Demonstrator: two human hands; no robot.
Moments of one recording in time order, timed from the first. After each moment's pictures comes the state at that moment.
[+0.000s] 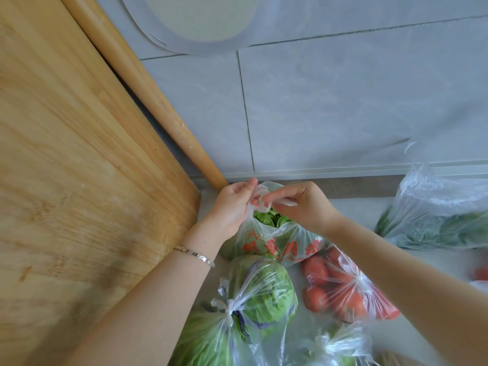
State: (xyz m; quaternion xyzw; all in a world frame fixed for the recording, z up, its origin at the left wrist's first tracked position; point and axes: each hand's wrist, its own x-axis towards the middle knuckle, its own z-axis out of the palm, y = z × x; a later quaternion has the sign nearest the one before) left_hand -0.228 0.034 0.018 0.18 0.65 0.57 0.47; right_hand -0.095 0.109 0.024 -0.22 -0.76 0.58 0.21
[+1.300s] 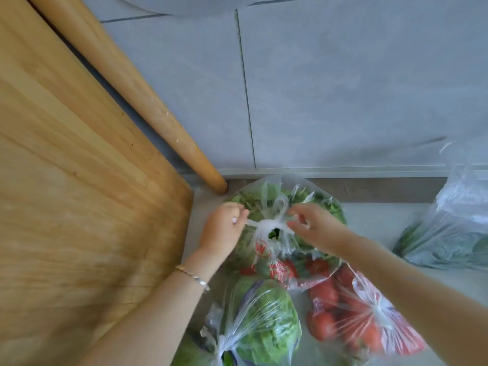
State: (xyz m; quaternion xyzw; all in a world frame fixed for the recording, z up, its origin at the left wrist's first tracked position) left_hand -0.262 0.026 -0.073 0.43 0.84 0.27 0.19; right_hand -0.096 0.155 -0.064 -0.32 -0.87 0.38 -0.04
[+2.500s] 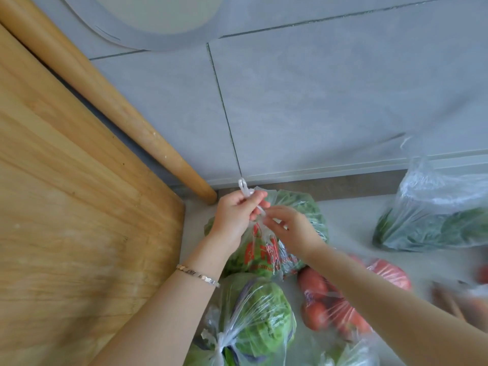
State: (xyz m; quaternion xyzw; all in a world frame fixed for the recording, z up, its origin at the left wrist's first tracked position) left_hand -0.216 0.063 0.000 0.20 0.67 0.57 0.43; right_hand -0.104 0.118 -0.044 -0.33 -0.79 0.48 0.17
